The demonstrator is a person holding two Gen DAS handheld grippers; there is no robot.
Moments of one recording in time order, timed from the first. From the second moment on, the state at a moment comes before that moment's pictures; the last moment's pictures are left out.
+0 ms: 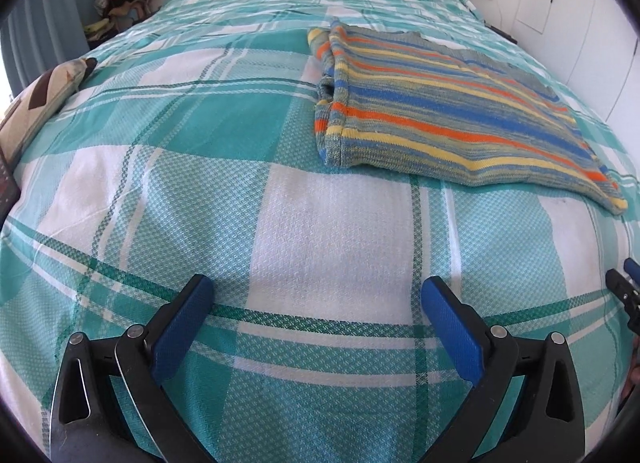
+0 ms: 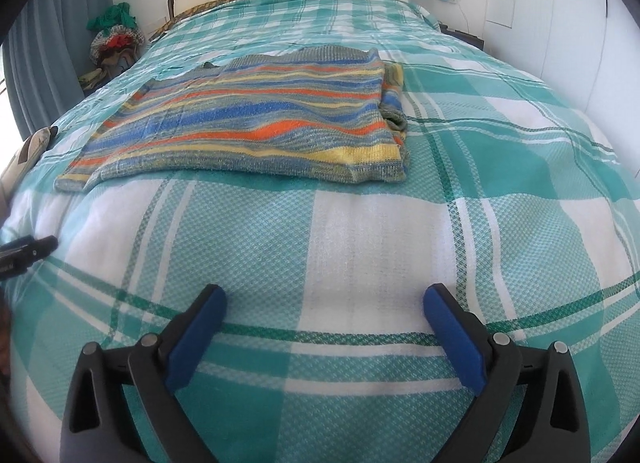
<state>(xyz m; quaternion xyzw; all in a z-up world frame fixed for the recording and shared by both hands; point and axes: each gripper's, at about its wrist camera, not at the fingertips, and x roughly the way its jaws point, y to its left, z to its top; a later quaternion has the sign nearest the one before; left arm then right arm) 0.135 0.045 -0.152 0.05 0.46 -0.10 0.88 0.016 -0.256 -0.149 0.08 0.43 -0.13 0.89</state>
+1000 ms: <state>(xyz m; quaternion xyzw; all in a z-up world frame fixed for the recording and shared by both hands) 0.134 0.042 -0.154 0.06 0.46 -0.10 0.88 0.019 -0.257 -0.152 0.07 0.44 -0.13 0.89</state>
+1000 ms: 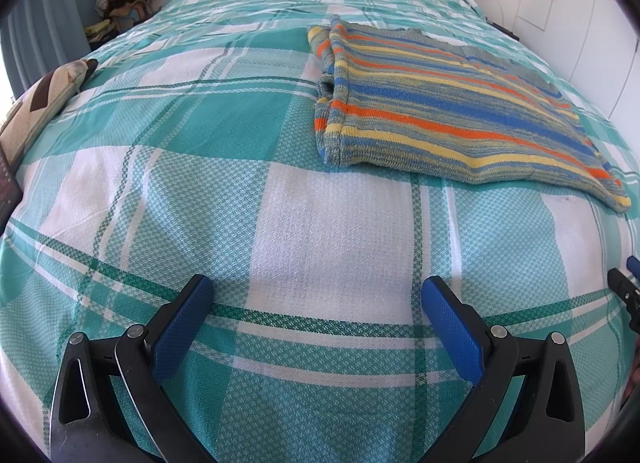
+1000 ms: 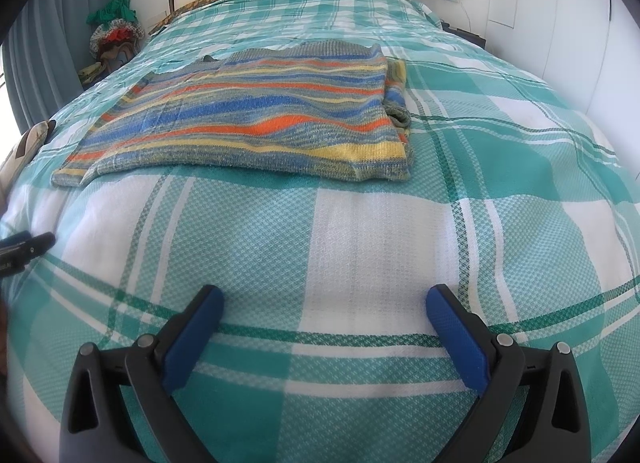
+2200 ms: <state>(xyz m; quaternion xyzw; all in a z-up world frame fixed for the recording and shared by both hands) 0.101 0.020 -0.119 0.11 0.45 -0.14 0.87 0.021 -0.296 -0.117 0.14 0.48 -0.04 0.87</state>
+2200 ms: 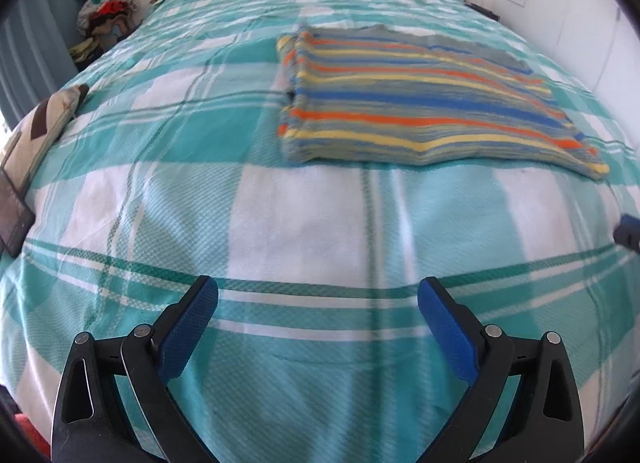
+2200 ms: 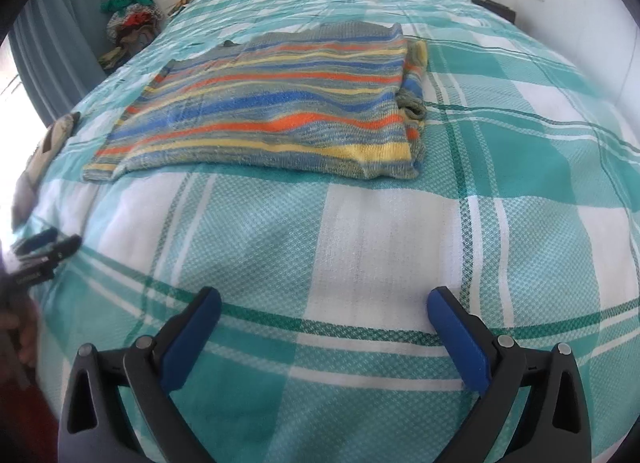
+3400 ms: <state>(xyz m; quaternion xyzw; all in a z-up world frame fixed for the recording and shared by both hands) 0.157 -0.062 -0.050 -0.02 0.40 -0.31 0.86 0.311 -0.322 -0.023 0.20 0.44 0.08 0.87</state>
